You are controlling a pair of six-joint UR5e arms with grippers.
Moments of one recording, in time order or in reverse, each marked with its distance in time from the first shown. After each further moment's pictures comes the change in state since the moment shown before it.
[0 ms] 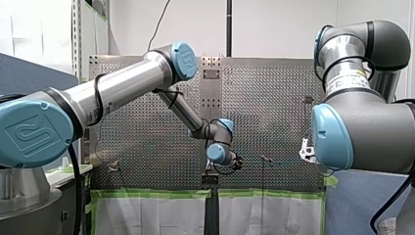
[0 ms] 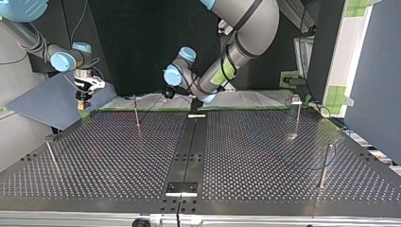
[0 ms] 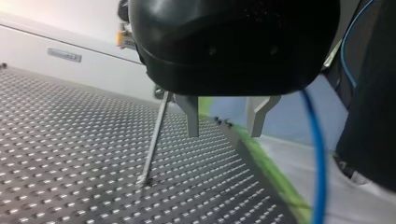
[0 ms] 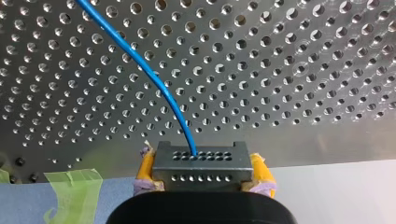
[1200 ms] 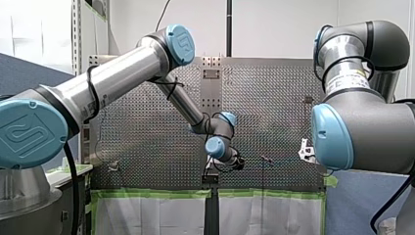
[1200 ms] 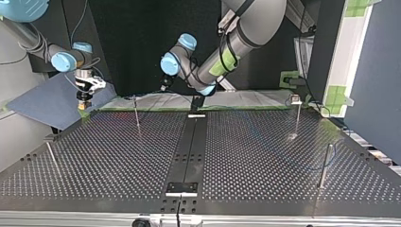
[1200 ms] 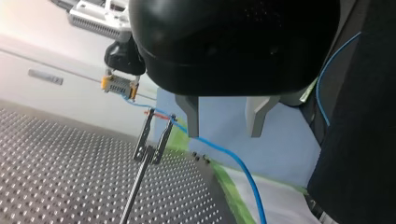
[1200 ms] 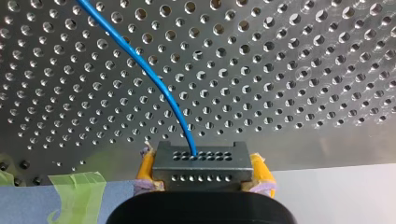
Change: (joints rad) left arm -0.047 0.102 -0.145 -0.048 0.010 -0.029; right arm 0.005 0.000 0.000 0.005 0.000 0.001
